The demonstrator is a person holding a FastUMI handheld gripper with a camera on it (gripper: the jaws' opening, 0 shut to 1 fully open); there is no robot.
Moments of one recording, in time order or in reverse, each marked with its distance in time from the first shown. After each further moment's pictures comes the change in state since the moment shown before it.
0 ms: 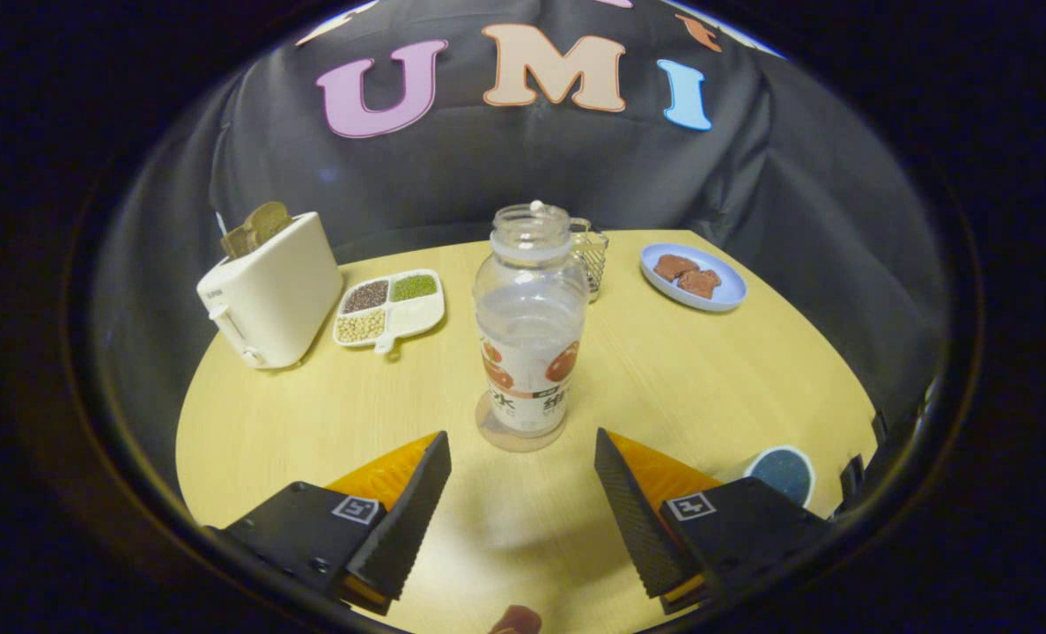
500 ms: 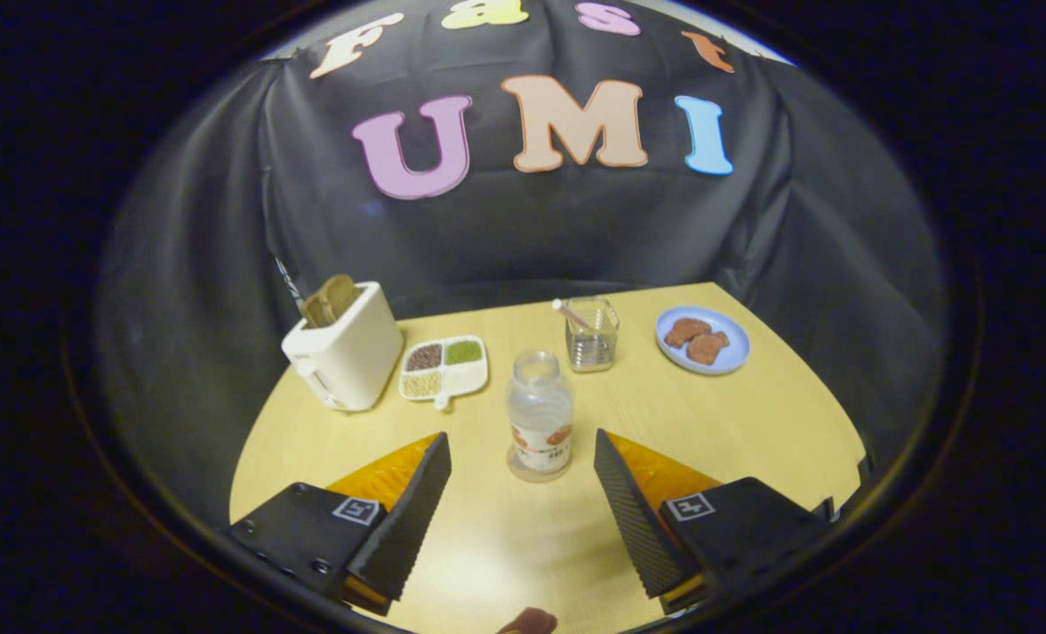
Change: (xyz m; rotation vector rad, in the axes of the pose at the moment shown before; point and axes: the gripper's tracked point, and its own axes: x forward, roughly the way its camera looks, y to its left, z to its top) arm -0.090 -0.005 0.101 0.015 -0.147 0.181
